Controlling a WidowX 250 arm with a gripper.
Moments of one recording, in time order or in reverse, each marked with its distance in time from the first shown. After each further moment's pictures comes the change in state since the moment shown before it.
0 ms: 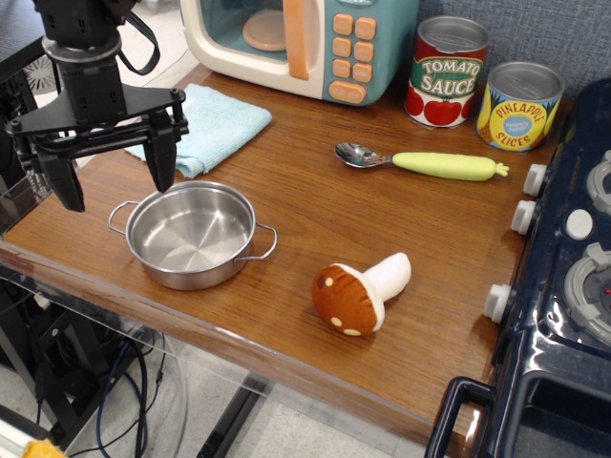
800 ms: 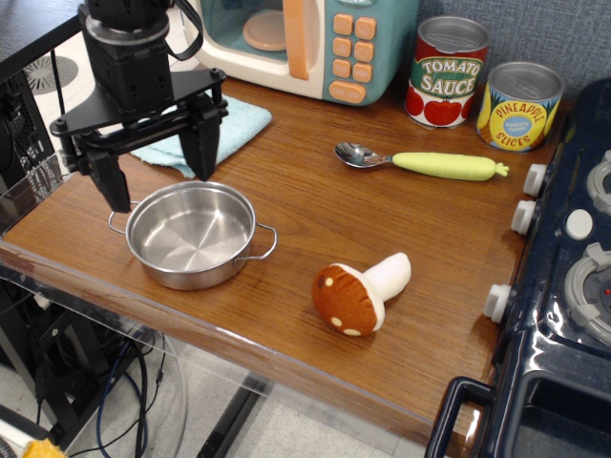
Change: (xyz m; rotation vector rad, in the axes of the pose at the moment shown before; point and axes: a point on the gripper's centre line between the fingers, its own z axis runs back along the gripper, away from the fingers) arm -0.027 -0.030 0.021 -0.023 0.017 0.203
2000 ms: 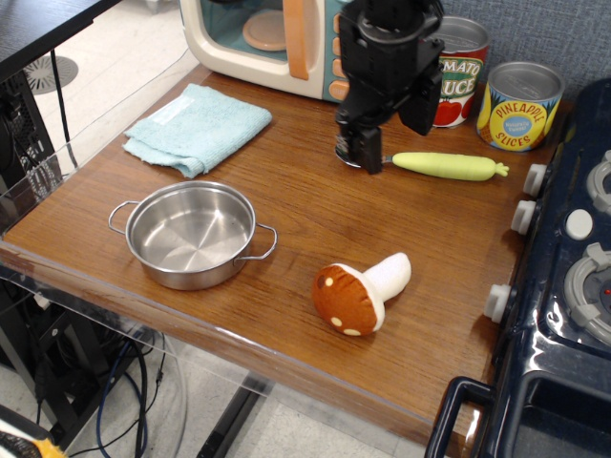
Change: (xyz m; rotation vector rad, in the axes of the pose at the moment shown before) arm -0.031 -0.174 -0.040 -0.194 0.024 0.147
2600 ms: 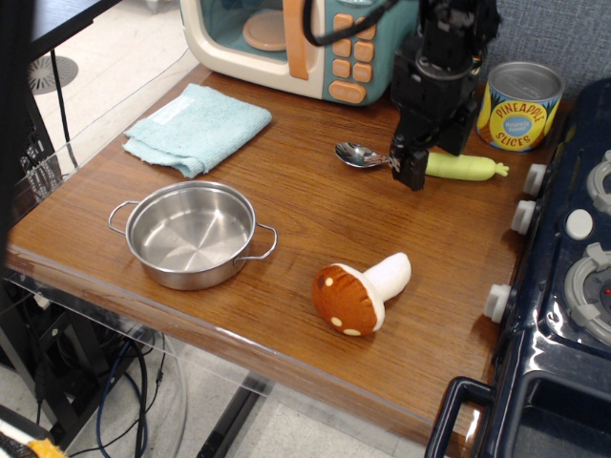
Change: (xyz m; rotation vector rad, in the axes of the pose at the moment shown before) arm -0.005 -0.047 -0.054 0.027 -0.027 0.039
